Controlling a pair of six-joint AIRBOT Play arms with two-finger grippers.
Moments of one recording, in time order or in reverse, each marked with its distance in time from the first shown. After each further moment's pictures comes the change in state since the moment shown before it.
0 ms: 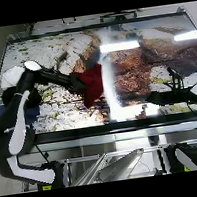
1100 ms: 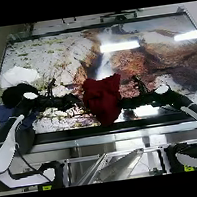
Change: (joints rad) left arm 0.179 0.134 -0.513 0.027 0.367 0.071; right arm 0.385 -0.433 0.016 0.537 -0.241 -0.465
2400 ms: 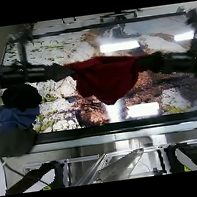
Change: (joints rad) left arm -0.062 0.286 0.535 -0.198 -0.304 -0.011; right arm -0.335 0.425 0.444 0.175 0.422 -0.061
